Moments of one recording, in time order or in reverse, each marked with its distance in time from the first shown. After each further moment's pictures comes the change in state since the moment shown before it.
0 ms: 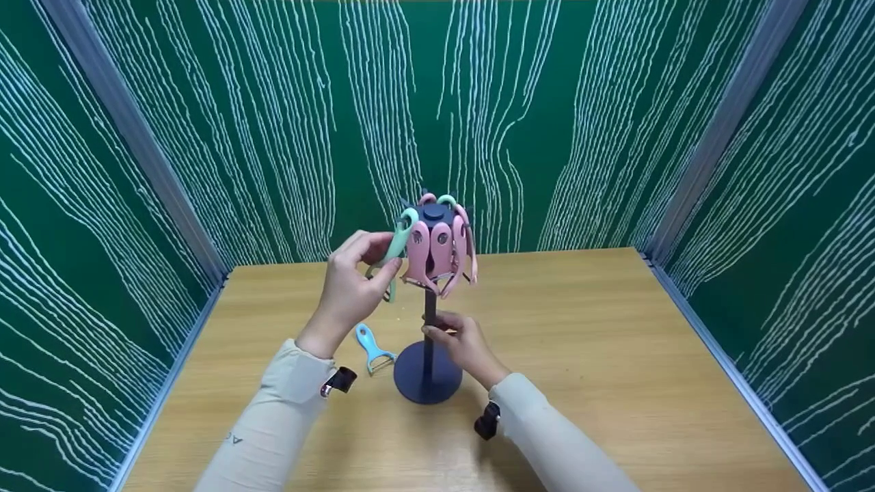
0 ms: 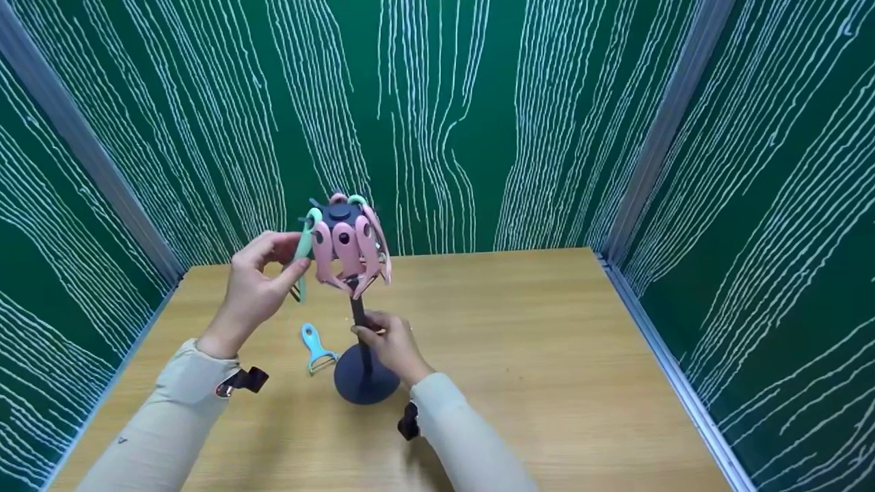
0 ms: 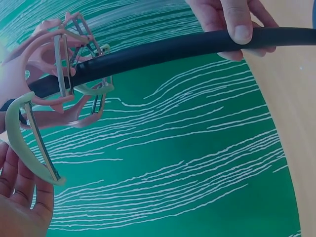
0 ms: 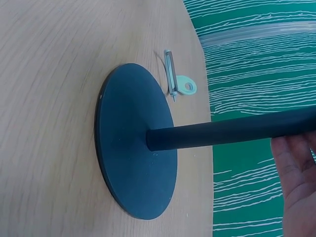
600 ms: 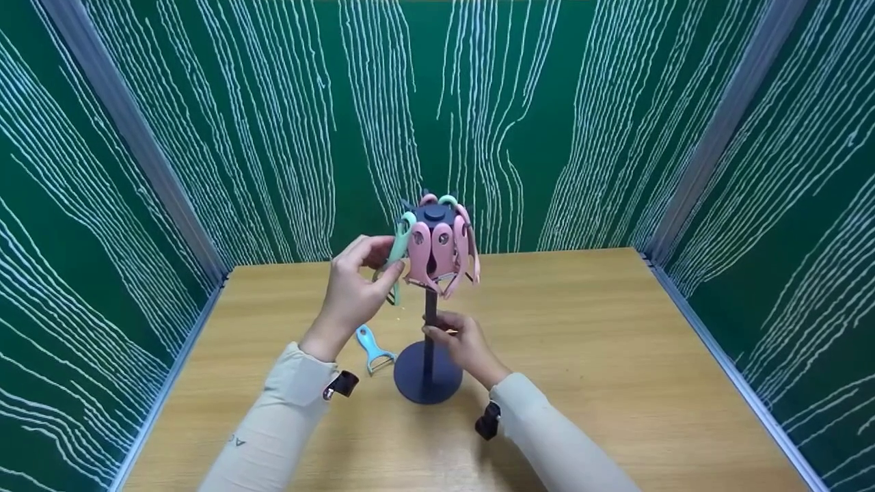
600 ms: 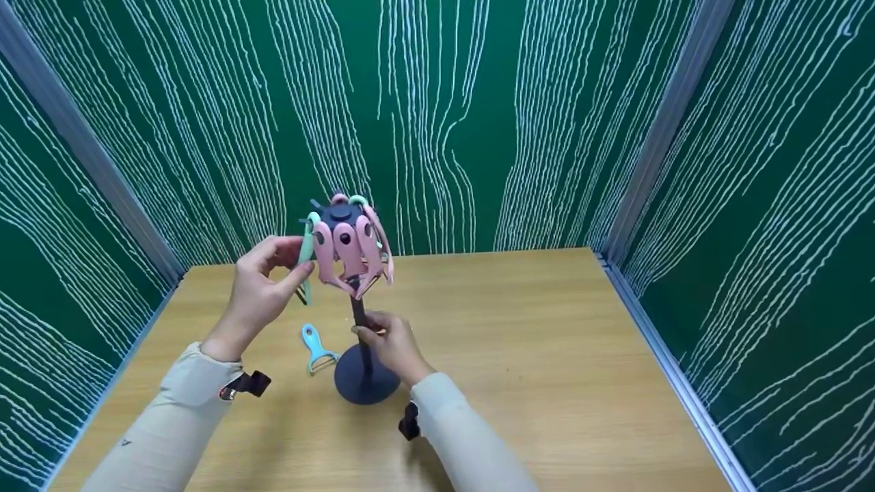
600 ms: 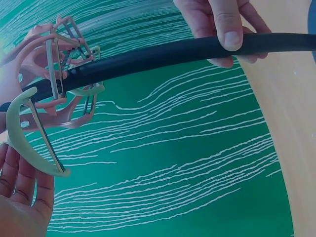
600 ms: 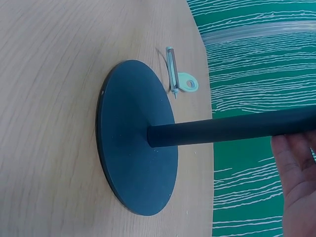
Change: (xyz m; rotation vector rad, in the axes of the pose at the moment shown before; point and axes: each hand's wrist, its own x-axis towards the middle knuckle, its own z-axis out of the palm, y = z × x) left_hand -0.005 -0.004 0.006 -0.018 -0.003 -0.034; right_hand -0.001 -0.002 -0.002 0.000 -0.010 0.030
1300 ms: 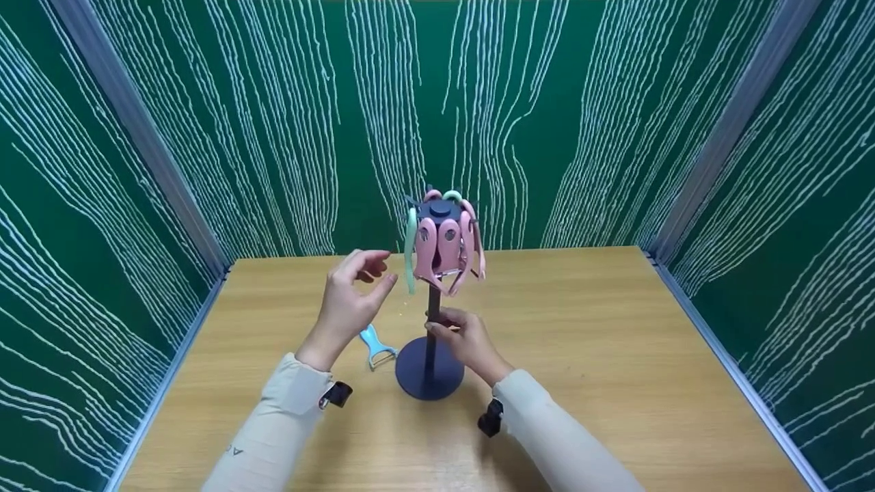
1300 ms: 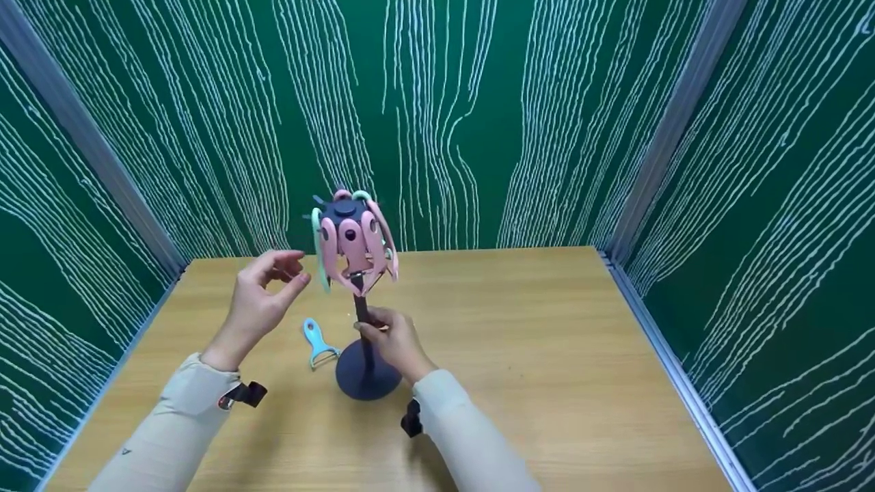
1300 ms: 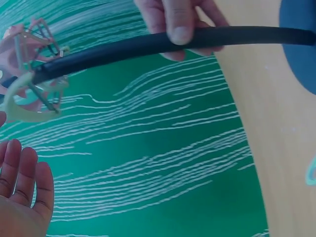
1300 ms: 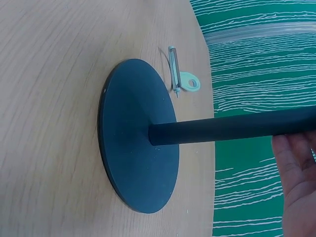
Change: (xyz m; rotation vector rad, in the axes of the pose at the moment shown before) left_hand -0.024 -0.028 -0.004 0.024 0.006 -0.044; right_hand 0.000 -0.002 0.000 -0.024 -0.005 0.051
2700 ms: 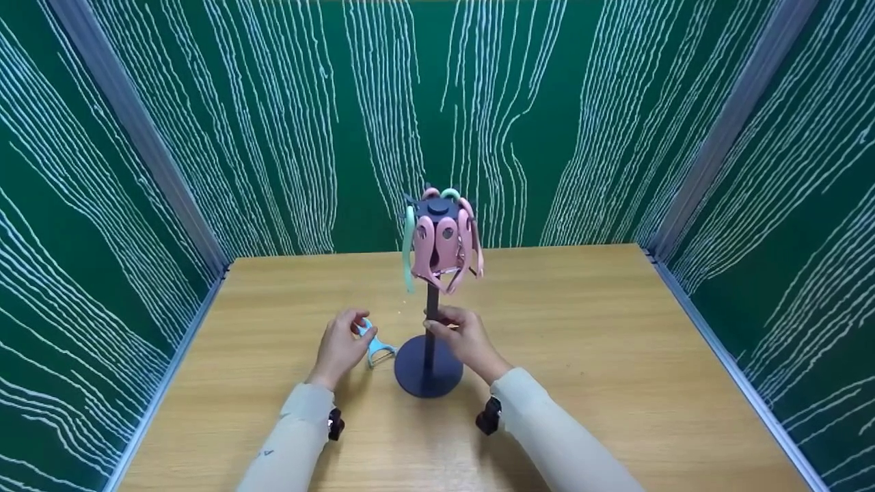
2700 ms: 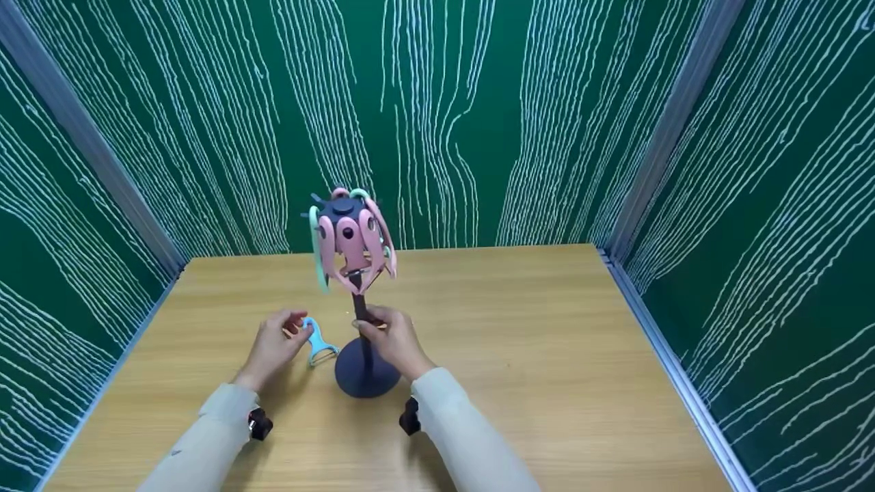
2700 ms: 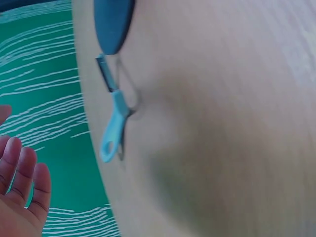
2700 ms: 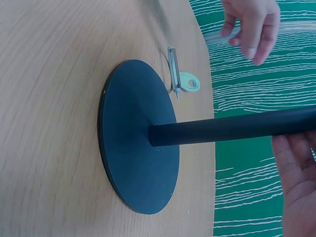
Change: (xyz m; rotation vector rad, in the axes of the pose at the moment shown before) left_hand -0.081 -0.133 0.031 0.203 -0.127 -0.399; right_hand 0.001 0.004 0.001 0.000 0.017 -0.056
